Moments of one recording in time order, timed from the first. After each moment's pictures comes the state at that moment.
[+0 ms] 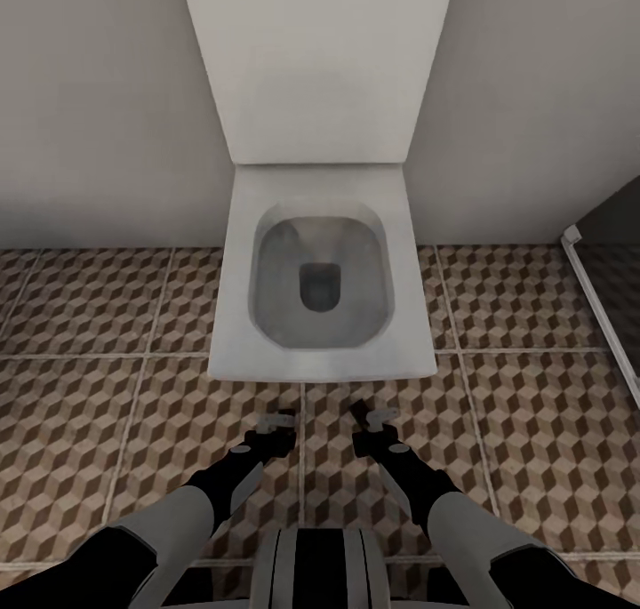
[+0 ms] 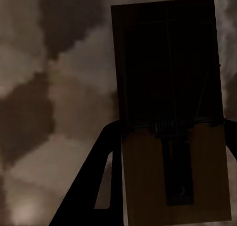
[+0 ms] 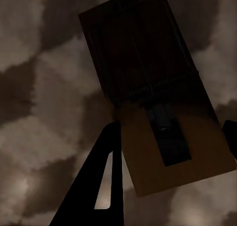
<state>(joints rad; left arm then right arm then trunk) -0.84 -0.14 -0.40 -0.19 0.34 0.00 0.06 -0.80 0.14 0.21 -0.29 -0.02 0.05 -0.04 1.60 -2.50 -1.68</state>
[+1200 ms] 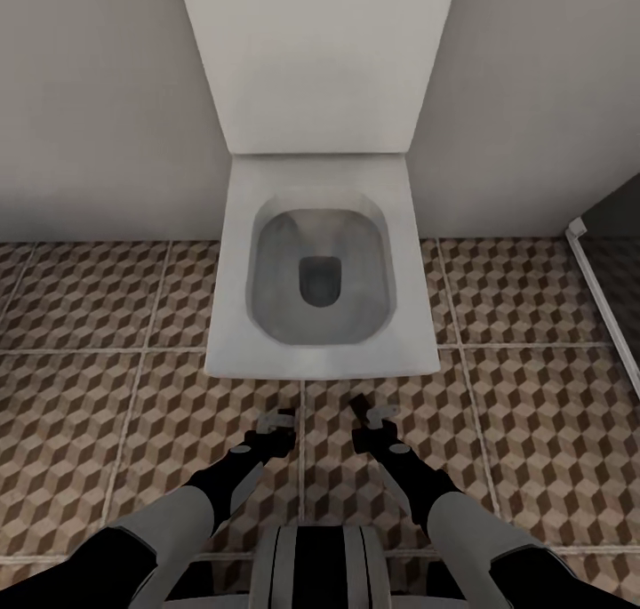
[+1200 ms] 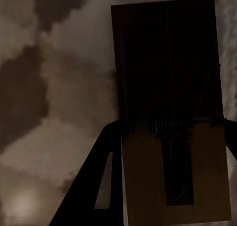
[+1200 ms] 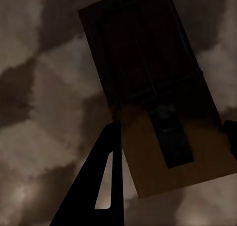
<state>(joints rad) -0.84 -0.14 -0.40 -0.19 0.34 0.00 0.06 -0.80 0.14 0.20 -0.29 -0.02 -0.01 -0.04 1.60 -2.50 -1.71</state>
